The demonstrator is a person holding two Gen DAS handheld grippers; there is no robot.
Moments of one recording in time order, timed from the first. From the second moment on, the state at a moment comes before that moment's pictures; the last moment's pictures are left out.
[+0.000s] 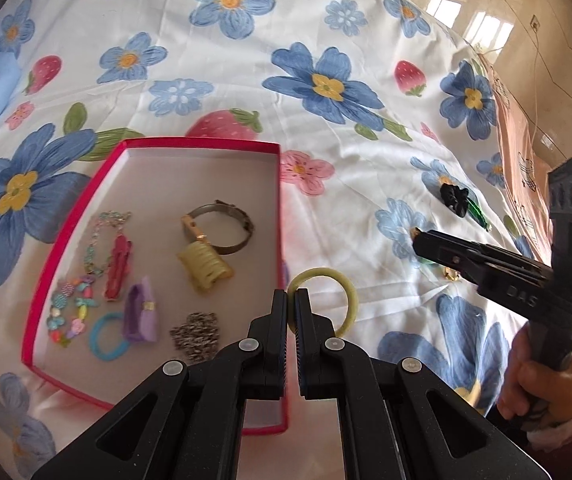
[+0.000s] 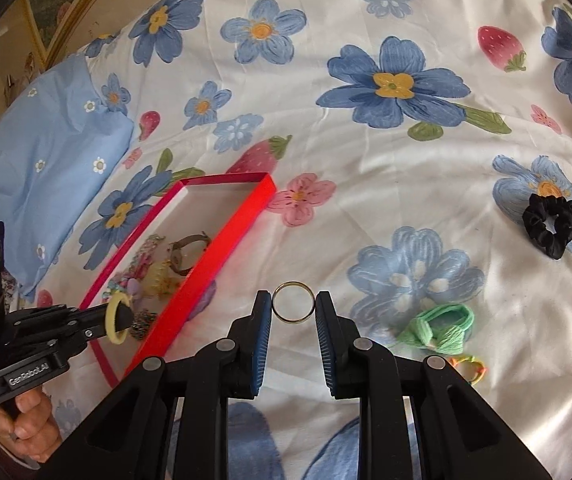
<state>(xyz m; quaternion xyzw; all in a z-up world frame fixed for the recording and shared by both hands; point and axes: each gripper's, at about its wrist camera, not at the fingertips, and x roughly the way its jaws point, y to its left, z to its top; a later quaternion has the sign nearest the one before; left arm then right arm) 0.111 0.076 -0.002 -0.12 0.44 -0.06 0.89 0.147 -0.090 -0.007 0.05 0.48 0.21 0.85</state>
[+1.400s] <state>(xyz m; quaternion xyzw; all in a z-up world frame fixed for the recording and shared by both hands) 0.077 0.184 -0.023 -0.15 0.47 0.07 0.87 0.113 0.057 -0.022 -0.02 0.50 0.34 0.79</state>
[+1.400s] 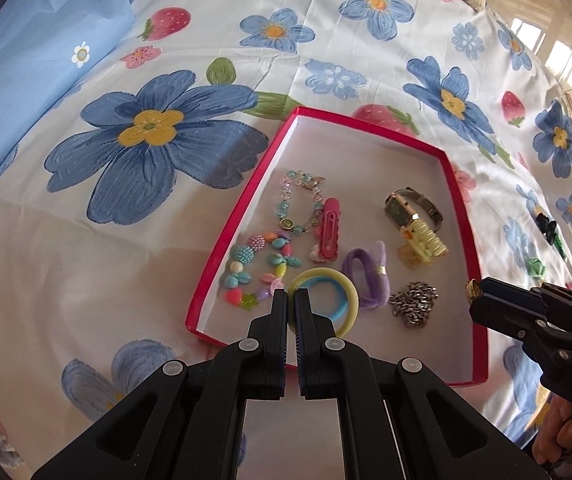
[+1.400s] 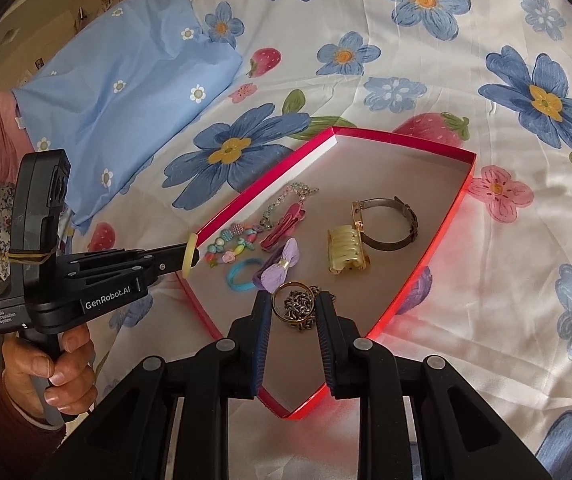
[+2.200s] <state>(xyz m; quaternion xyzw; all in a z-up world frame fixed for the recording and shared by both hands) 0.106 0.184 -0.054 -0.12 0.50 0.08 0.85 0.122 0.075 -0.056 -0.06 0.53 0.33 0.78</state>
